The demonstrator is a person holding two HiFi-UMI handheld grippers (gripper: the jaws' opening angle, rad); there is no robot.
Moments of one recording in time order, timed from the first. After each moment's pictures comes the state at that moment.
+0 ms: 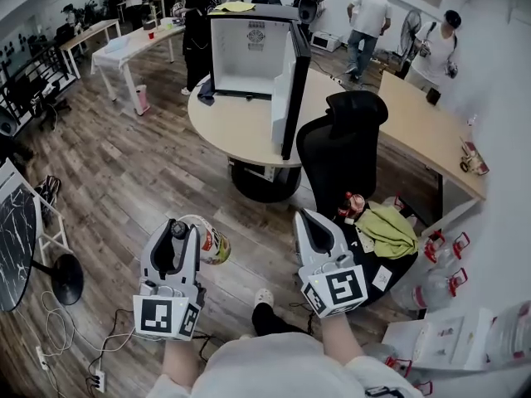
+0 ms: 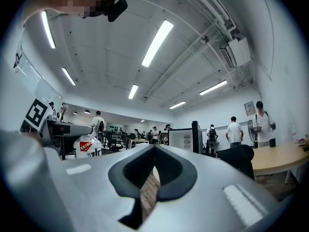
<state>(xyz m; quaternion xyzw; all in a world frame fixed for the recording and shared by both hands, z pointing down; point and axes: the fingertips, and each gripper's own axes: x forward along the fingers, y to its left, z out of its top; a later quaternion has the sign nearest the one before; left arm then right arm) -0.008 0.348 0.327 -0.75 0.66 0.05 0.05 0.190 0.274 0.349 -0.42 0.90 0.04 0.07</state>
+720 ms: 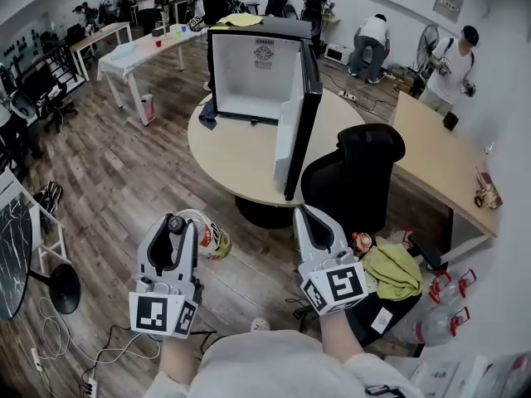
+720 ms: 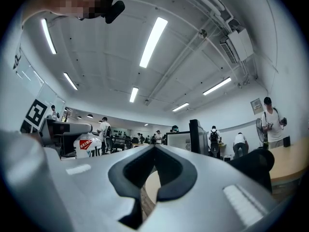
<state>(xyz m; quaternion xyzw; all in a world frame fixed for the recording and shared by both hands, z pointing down) -0.016 0.196 0.300 -0.73 0.68 0.07 0.08 0.176 0.105 0.330 -0.39 0.92 0.05 0.09</state>
